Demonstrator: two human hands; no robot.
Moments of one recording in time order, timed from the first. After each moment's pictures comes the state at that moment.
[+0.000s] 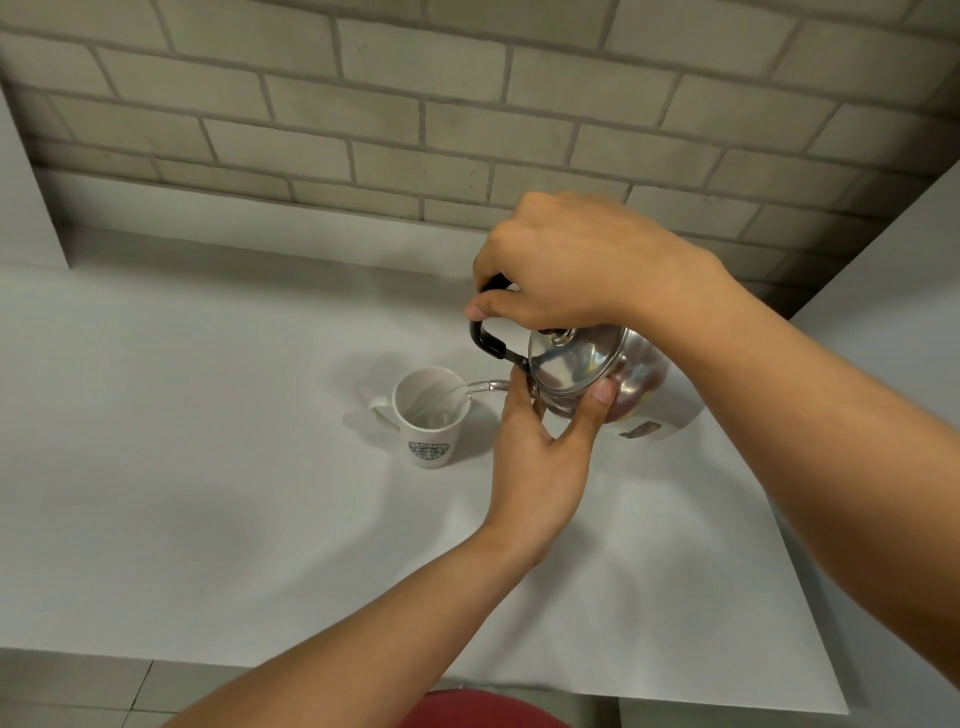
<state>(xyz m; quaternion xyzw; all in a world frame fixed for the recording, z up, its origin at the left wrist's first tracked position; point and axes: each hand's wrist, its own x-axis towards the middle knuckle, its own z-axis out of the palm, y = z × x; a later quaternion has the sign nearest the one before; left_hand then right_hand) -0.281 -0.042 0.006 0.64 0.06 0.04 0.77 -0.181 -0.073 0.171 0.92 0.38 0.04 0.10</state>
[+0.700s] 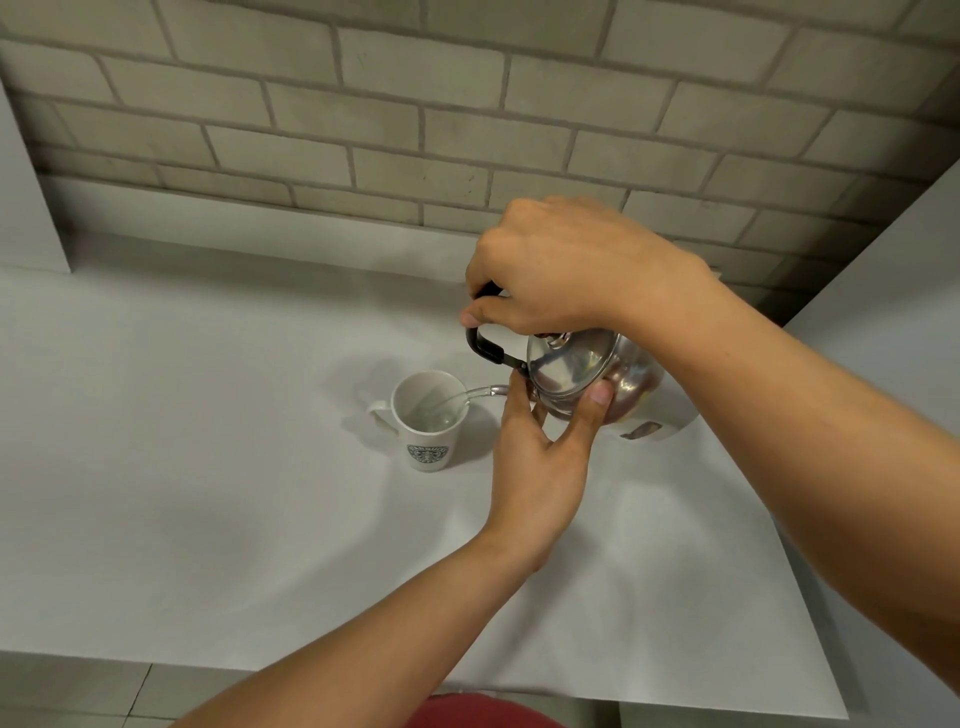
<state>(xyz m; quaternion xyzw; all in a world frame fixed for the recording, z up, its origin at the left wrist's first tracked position) -0.284 -0.044 0.009 0.62 0.06 0.02 0.78 -0.184 -0.070 0.171 0.92 0.39 0.04 0.09</state>
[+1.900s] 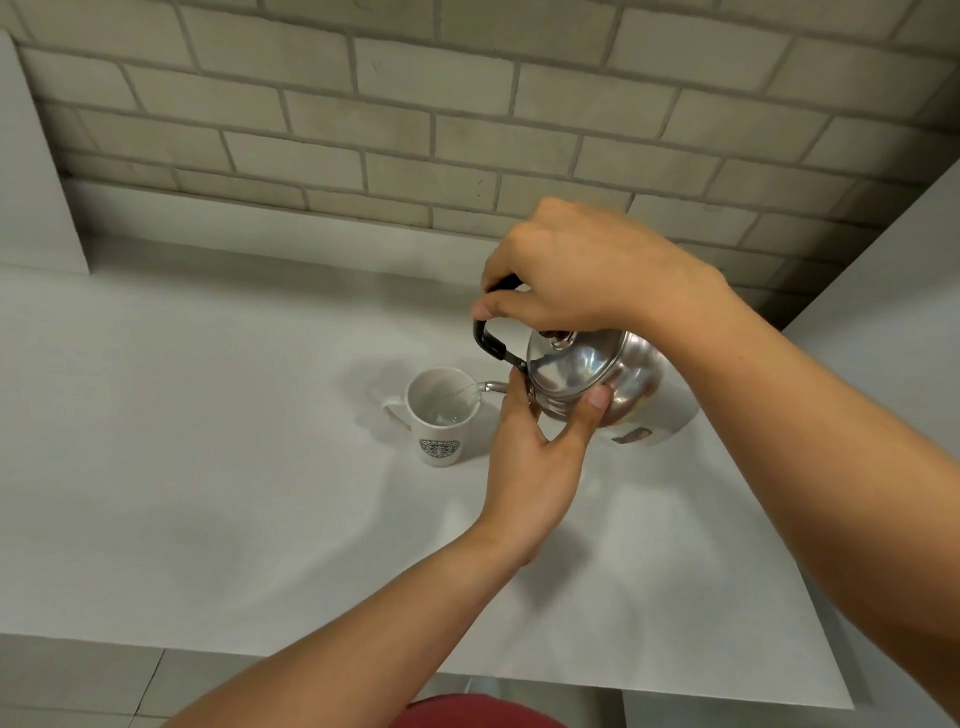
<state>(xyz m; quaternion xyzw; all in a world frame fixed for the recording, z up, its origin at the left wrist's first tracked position) -0.291 -0.027 0.006 0.65 0.05 0.02 0.75 -0.193 -0.072 0.171 0.92 0.38 0.05 0.04</state>
